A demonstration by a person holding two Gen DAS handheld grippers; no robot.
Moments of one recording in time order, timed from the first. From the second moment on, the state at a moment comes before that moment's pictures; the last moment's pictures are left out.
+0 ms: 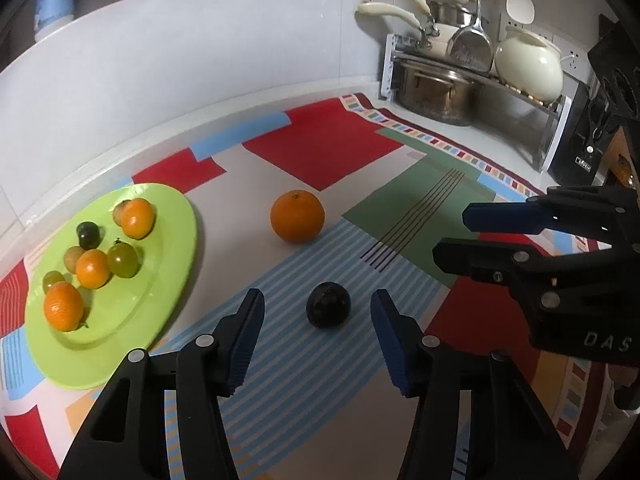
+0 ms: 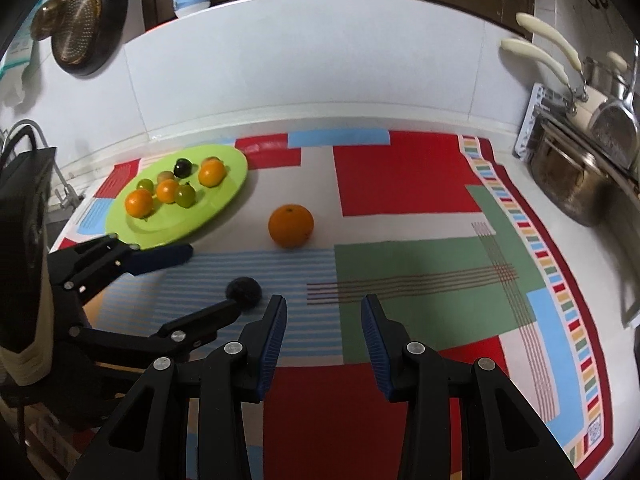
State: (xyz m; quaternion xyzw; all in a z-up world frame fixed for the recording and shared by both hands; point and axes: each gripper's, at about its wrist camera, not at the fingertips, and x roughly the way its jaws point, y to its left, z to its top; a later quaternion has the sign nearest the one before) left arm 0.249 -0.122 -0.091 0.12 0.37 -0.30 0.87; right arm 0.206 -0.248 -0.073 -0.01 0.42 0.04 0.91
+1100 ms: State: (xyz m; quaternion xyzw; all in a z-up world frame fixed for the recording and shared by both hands) left arm 0.288 -0.091 -0.077 0.08 0.40 -0.23 0.88; right arm 0.260 -0.232 -0.090 0.00 0.42 0.09 0.90
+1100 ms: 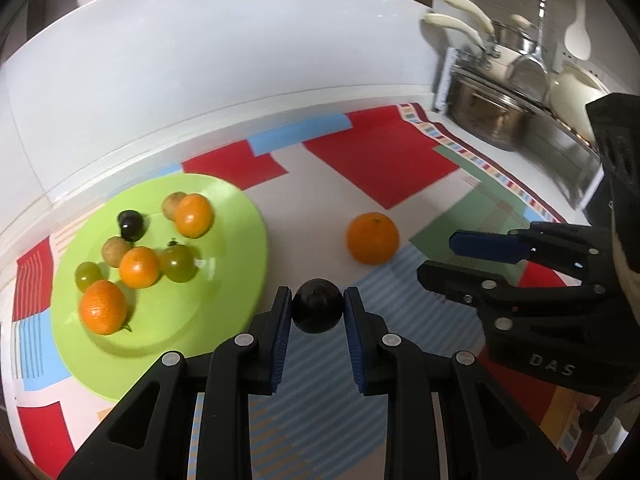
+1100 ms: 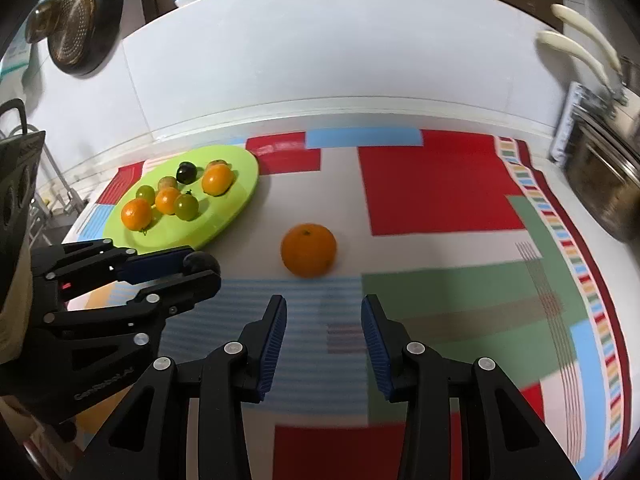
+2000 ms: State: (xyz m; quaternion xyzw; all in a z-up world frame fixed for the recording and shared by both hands) left arm 0.305 -0.072 -0.078 0.07 0.40 -0.19 0.89; right arm 0.319 -0.217 -0.116 0.00 0.44 0.11 0.89
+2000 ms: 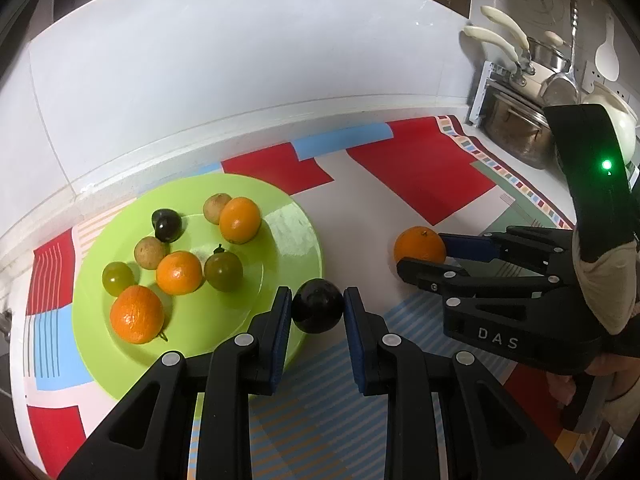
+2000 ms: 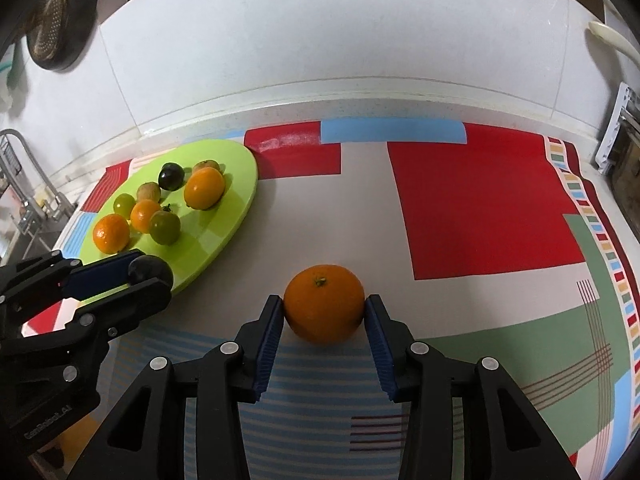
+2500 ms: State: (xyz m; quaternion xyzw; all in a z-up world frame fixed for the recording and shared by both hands) left arm 0.283 -0.048 -0.060 0.05 0.39 -0.18 0.90; right arm 0.288 -0.202 -0.076 0.01 0.40 0.13 0.91
